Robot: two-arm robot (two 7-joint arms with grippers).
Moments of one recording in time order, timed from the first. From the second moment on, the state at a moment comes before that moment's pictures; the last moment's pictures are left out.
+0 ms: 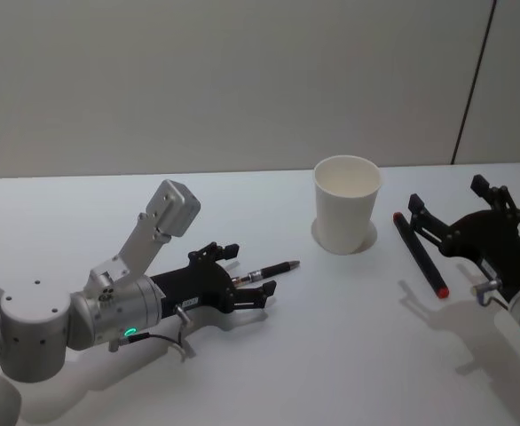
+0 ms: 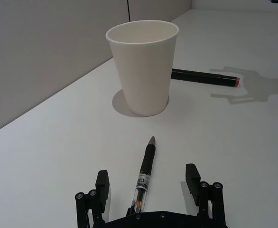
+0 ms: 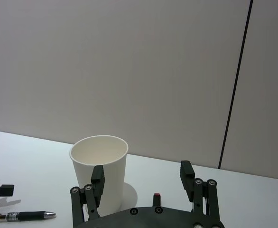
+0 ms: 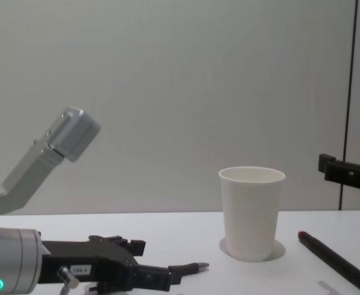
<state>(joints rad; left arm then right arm) -0.36 0.43 0.41 -1.33 -0.29 0.19 -0.66 -0.01 0.34 -0.23 -1.77 0.29 0.03 0.07</state>
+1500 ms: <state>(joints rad) -0.38 0.43 0.42 -1.30 -0.22 0.21 -0.68 -0.01 0.34 -0.23 -1.77 0.29 0.03 0.07</state>
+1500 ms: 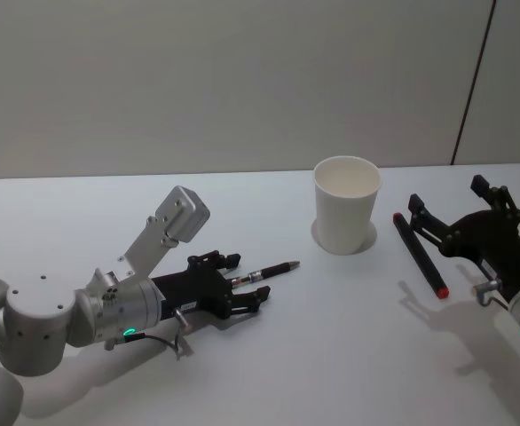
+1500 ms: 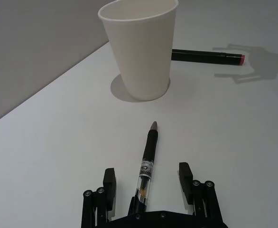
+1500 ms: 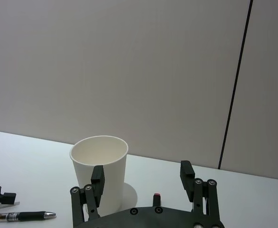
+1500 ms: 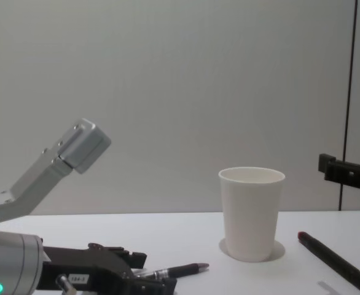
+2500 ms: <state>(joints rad) -0.38 0.43 0.42 -1.30 -0.21 0.21 -0.68 -0.01 0.34 -0.23 -1.77 0.29 0.03 0.07</state>
